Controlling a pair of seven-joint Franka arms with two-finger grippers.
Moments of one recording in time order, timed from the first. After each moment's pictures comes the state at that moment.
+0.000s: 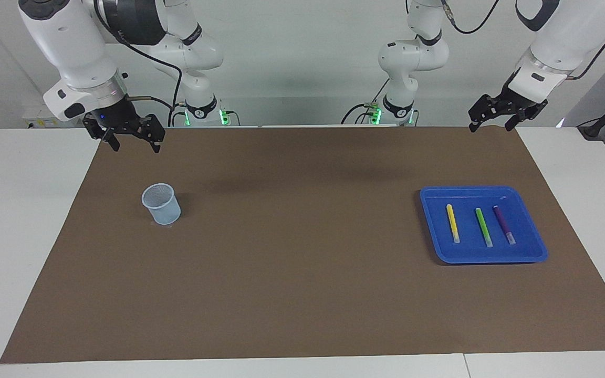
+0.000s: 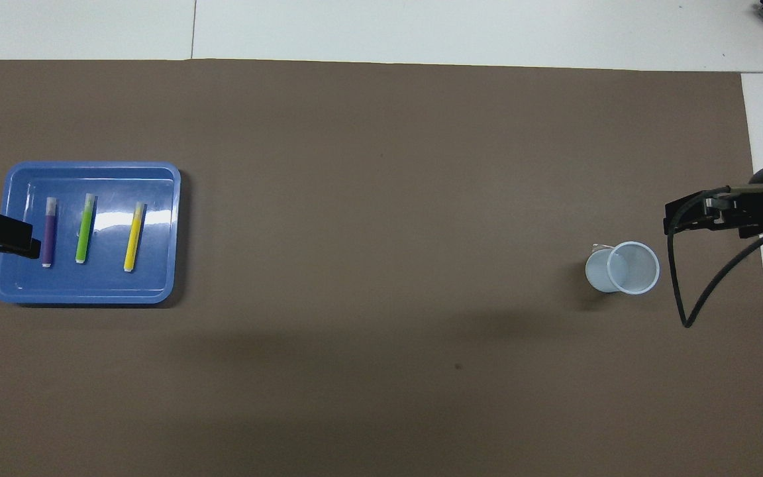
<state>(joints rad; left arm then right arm) 0.01 -0.06 -0.02 -1.60 -0.03 1.44 0.01 0.09 0.00 -0.07 -1.62 -0.02 1.56 0.08</state>
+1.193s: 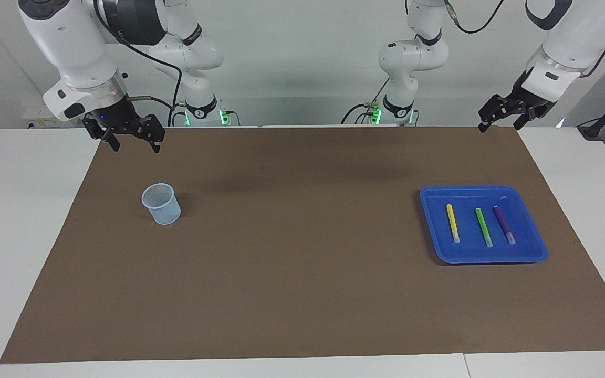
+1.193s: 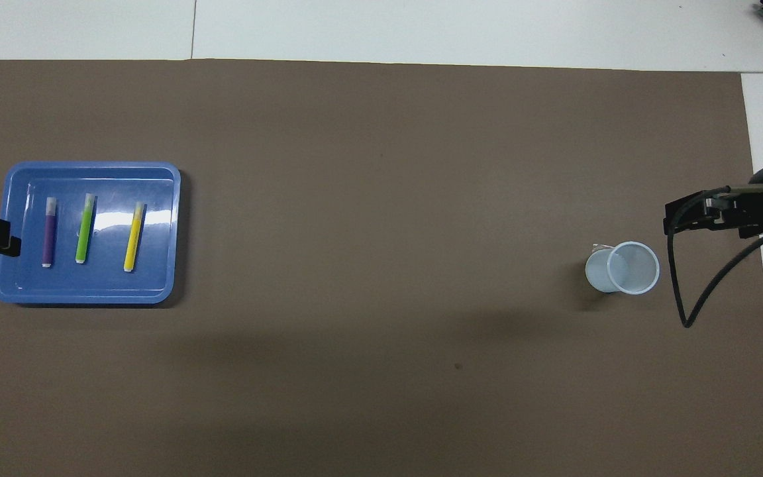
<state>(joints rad) 0.05 -0.06 -0.02 -1.60 -0.03 1.45 0.01 0.09 0.00 -0.07 -1.62 -0.02 1.56 0.08</state>
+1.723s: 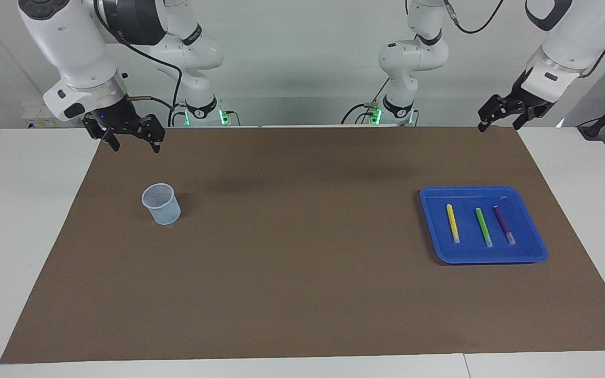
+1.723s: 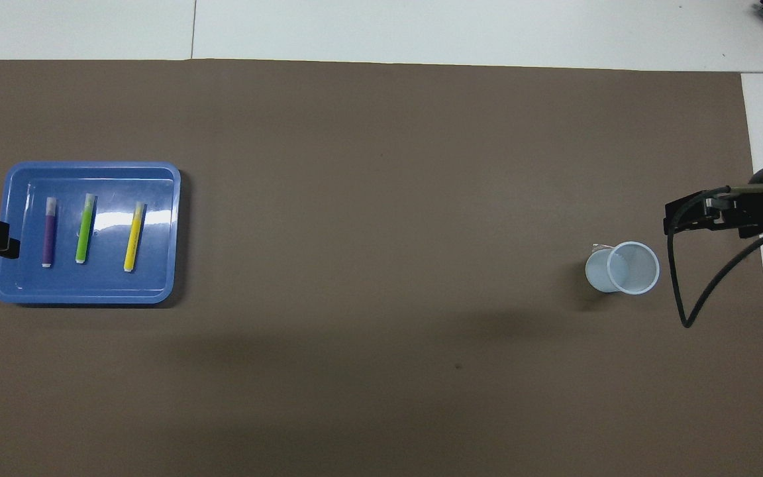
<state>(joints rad) 0.06 -0.06 -0.02 -1.60 -0.03 1.45 0.01 0.09 0.00 -0.07 -1.62 -0.02 1.56 0.08</state>
